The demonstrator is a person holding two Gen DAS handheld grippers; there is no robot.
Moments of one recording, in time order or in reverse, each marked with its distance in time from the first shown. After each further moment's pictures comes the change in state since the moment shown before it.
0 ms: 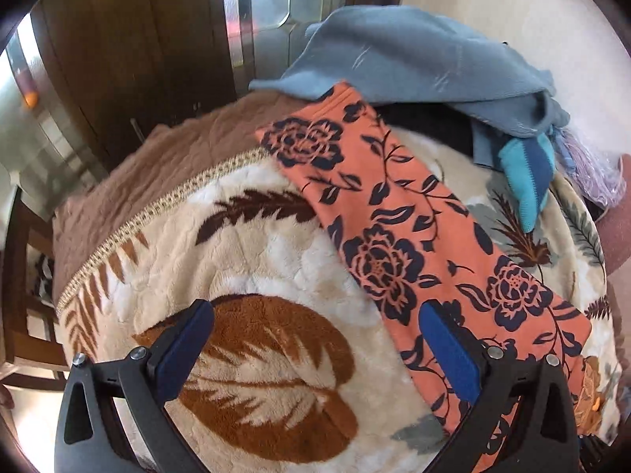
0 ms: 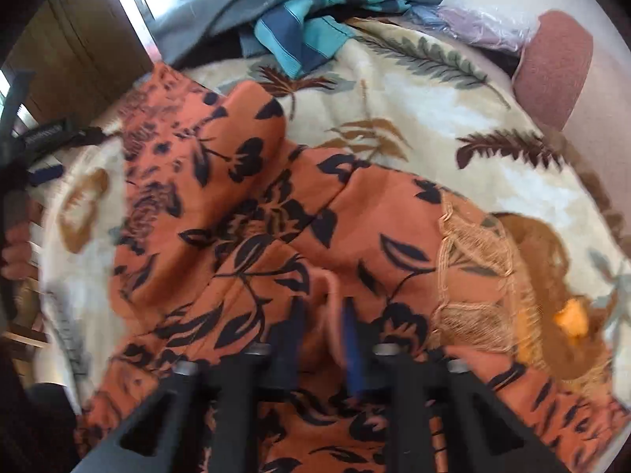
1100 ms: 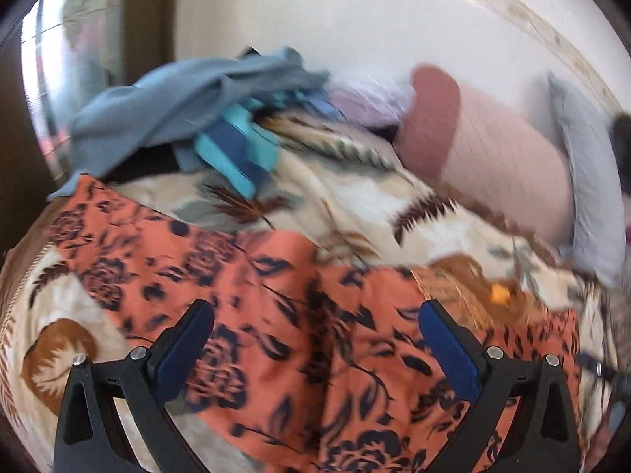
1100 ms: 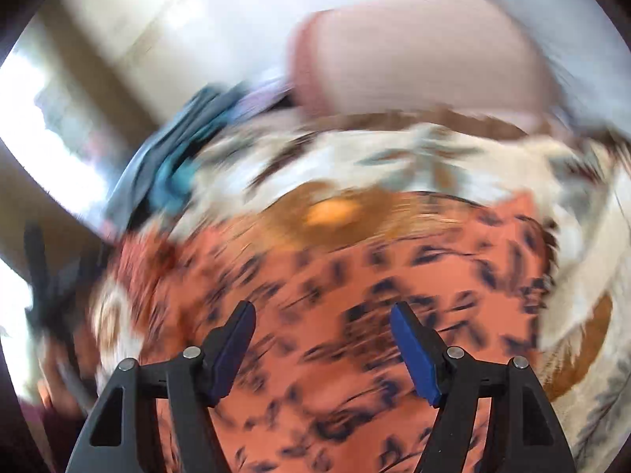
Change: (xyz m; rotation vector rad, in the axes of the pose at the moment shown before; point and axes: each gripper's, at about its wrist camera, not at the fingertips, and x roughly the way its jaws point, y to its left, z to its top) left arm -0.068 -0.178 -0.110 0.537 -0.154 -0.404; right arm -0.132 -0.177 -0.181 0.689 -0.323 0.030
